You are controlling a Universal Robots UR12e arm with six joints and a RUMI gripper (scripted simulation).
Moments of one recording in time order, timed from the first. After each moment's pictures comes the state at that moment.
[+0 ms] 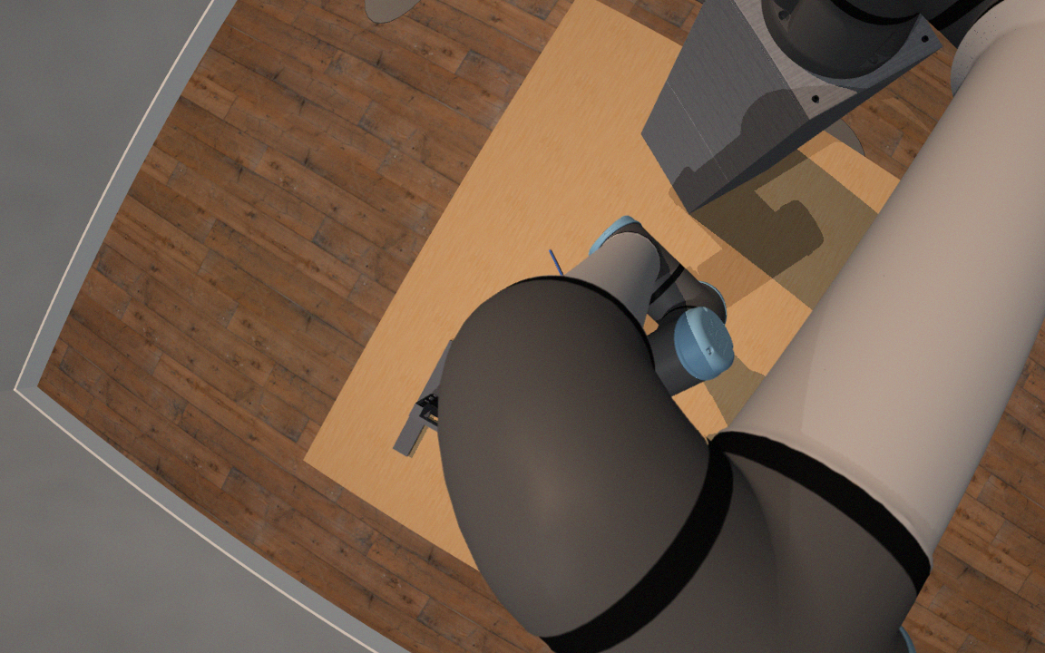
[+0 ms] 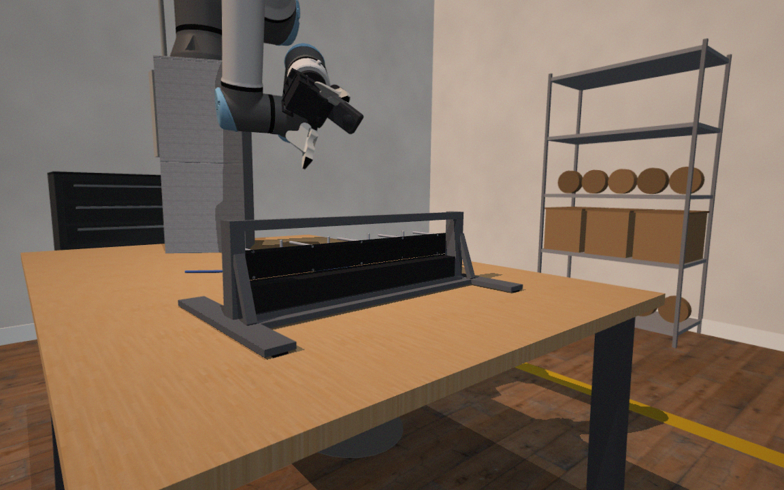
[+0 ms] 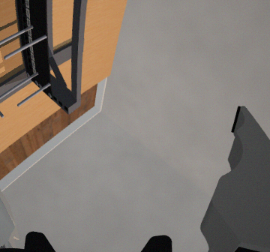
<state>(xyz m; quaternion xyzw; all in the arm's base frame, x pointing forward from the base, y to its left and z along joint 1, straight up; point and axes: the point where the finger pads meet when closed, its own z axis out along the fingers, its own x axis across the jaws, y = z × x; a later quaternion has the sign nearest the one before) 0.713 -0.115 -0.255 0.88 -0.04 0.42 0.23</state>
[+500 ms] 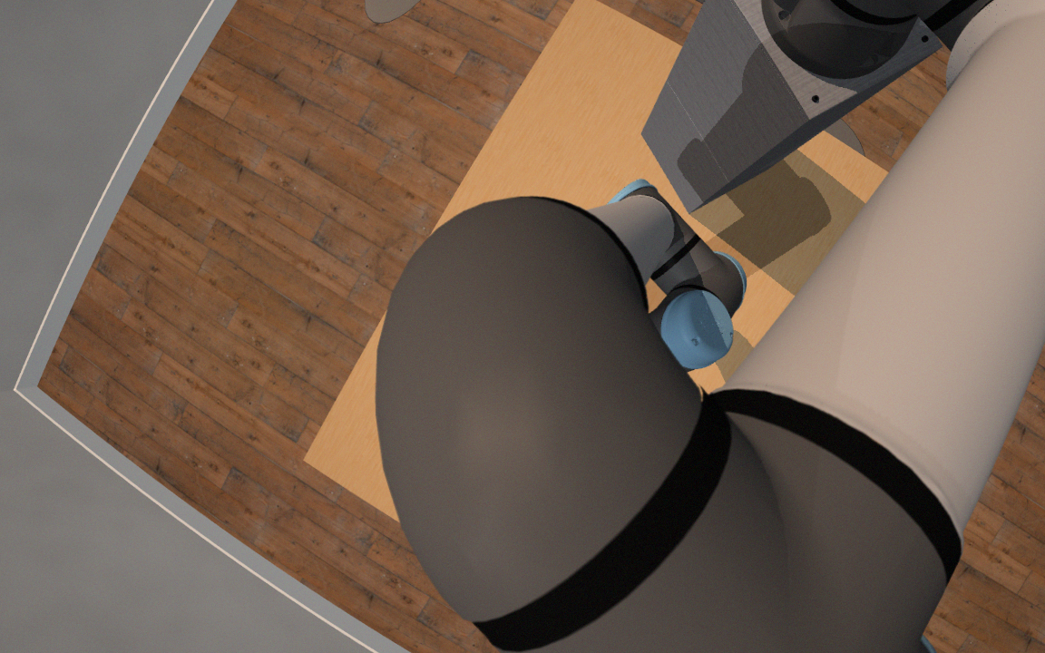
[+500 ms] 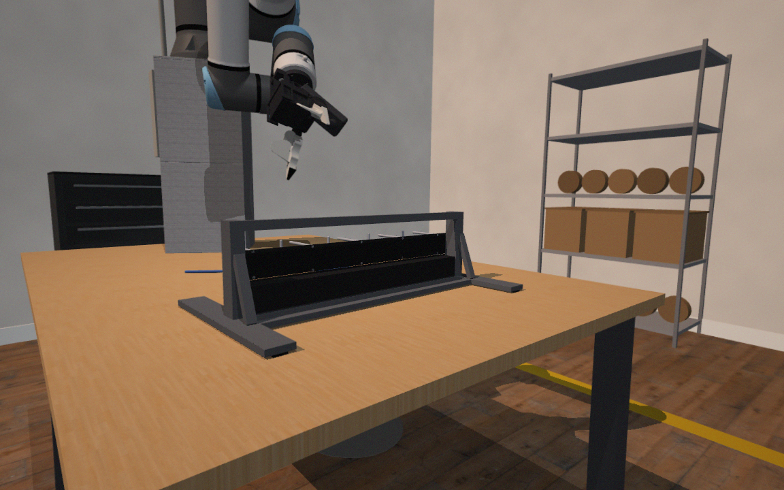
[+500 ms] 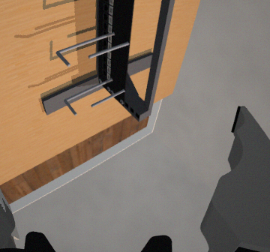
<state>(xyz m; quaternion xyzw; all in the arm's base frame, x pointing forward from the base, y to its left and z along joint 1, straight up) 0.651 -0.111 -0.287 0.93 -0.05 0.31 0.17</state>
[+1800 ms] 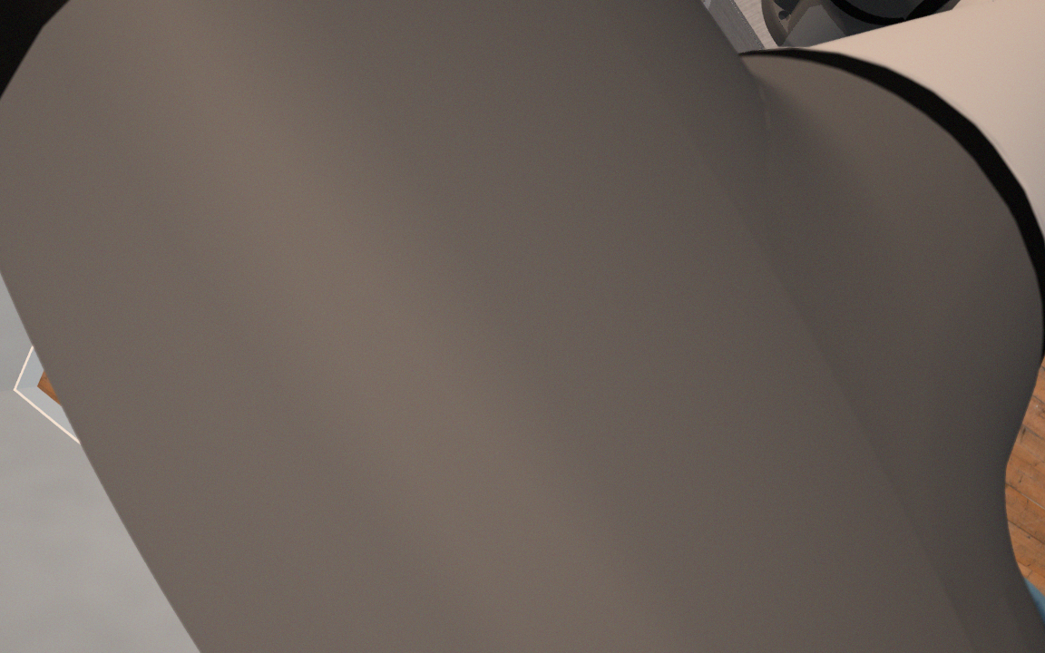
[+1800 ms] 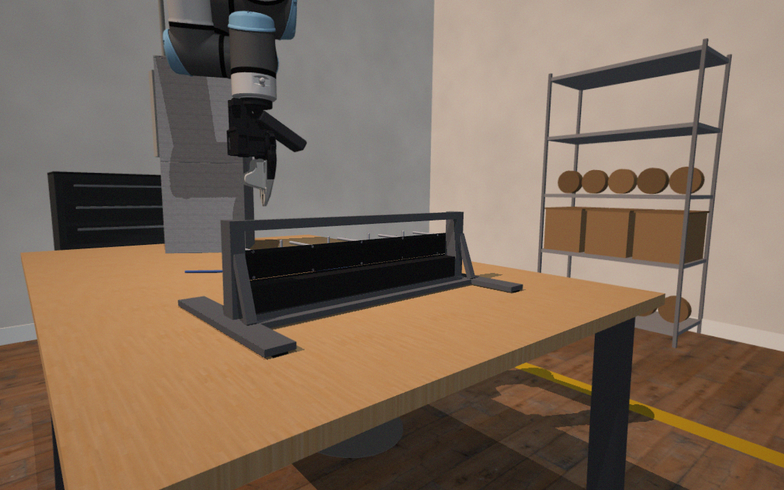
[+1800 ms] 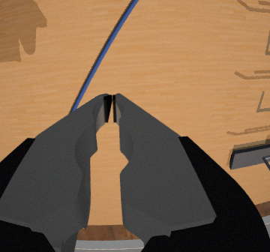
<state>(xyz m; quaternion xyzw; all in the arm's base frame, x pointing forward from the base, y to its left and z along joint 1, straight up) 0.485 -0.106 -0.375 1.00 -0.09 0.00 0.00</state>
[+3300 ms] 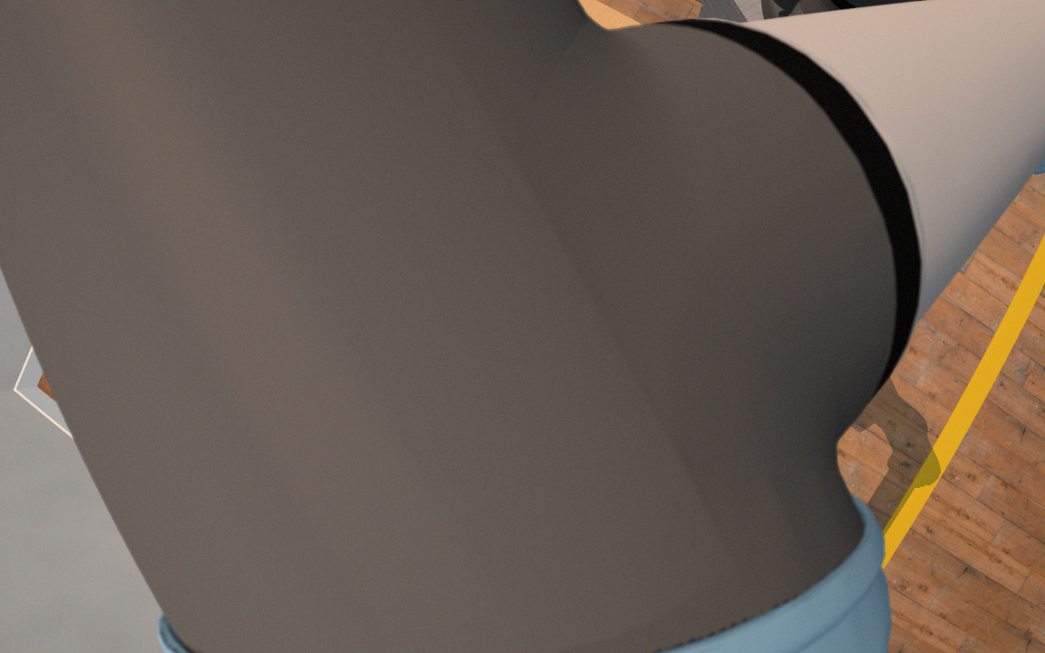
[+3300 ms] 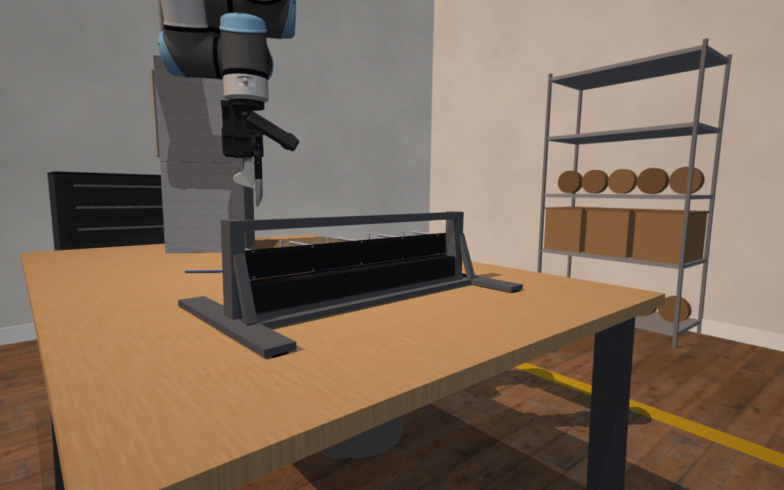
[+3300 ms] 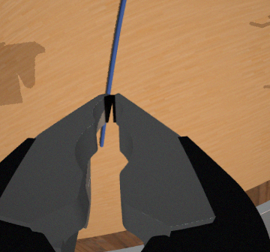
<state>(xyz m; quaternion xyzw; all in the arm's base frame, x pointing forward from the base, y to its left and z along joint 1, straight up) 0.469 -0.114 -0.375 0.96 -0.26 0.00 0.00</state>
